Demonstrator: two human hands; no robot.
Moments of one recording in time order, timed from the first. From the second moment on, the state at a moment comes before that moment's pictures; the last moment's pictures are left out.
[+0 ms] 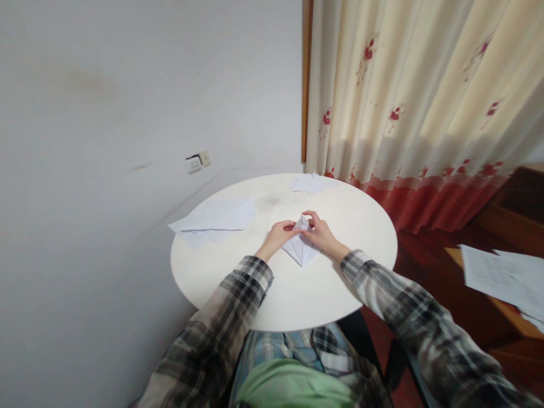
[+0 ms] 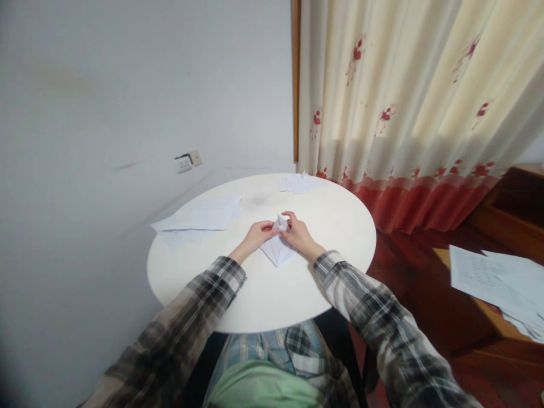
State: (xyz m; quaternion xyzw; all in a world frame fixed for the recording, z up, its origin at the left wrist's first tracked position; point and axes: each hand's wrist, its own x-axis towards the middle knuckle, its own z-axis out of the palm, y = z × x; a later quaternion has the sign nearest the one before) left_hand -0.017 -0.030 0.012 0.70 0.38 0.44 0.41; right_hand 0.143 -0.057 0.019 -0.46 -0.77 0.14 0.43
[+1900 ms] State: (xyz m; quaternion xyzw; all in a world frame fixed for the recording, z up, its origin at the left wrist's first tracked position) left_hand -0.008 -0.048 0.030 0.75 0.39 0.46 0.28; right_hand 0.142 -0.058 0.020 -0.43 -0.78 0.14 0.43
